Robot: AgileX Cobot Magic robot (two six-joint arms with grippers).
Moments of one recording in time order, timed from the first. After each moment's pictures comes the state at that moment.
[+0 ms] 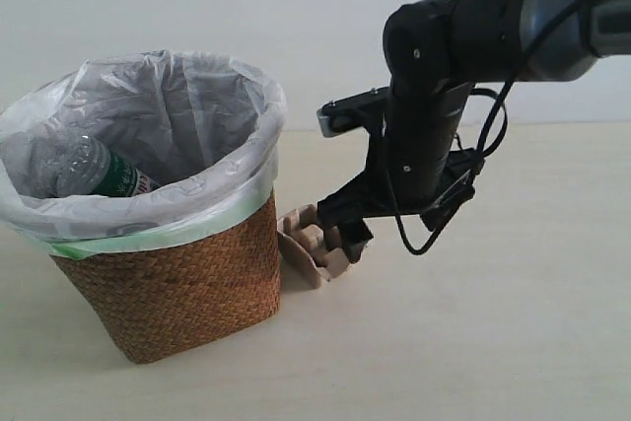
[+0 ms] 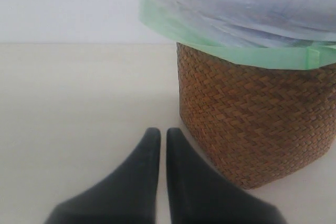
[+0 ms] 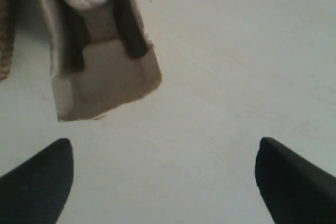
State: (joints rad) left arm -0.01 0.00 0.00 -0.26 0.31 0.24; right arm 0.58 1.94 -1.48 -0.04 0.95 0.10
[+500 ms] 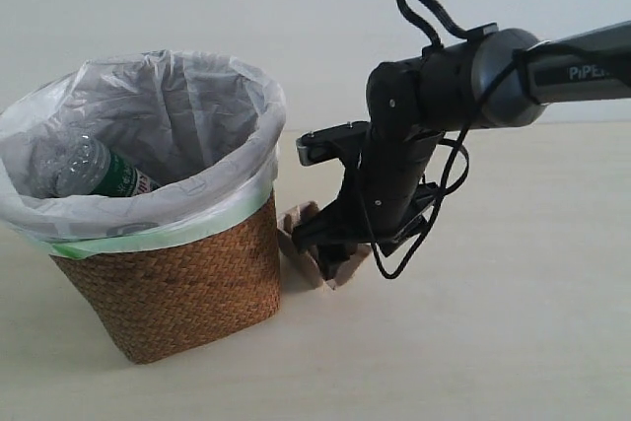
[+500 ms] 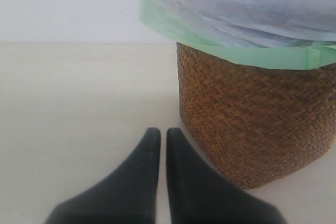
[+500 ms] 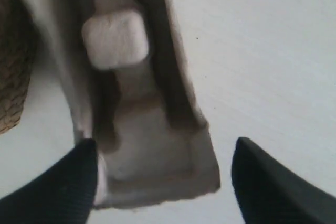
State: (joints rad) left arm -0.01 0.00 0.00 -0.26 0.31 0.24; right arm 0.58 2.06 -1.48 0.08 0.78 0.01
